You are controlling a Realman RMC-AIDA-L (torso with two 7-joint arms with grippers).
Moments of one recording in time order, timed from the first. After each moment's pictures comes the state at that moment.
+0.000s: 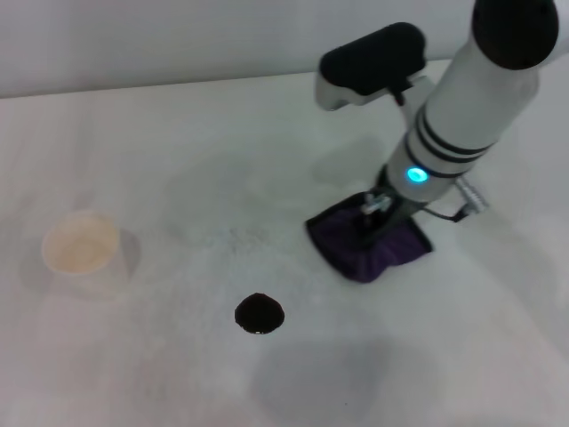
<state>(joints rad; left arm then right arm) -0.14 -2.04 0.92 0.30 -2.56 -1.48 2.80 0.79 2.03 -1.79 -1.03 0.55 1.33 0.09</state>
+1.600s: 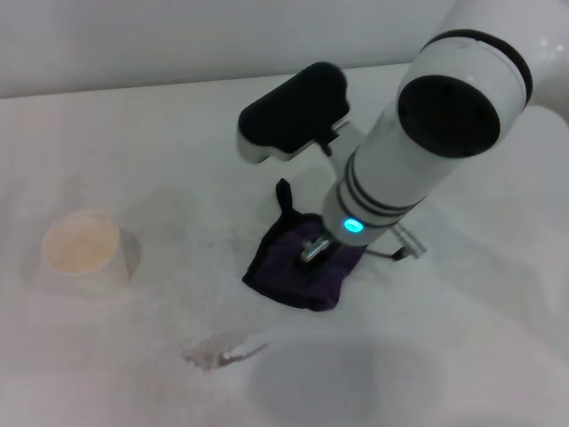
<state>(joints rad) -0.17 -2.01 0.87 0.33 -2.56 -1.42 2.82 0.81 2.03 -2.12 -1.15 0.60 1.21 0.27</state>
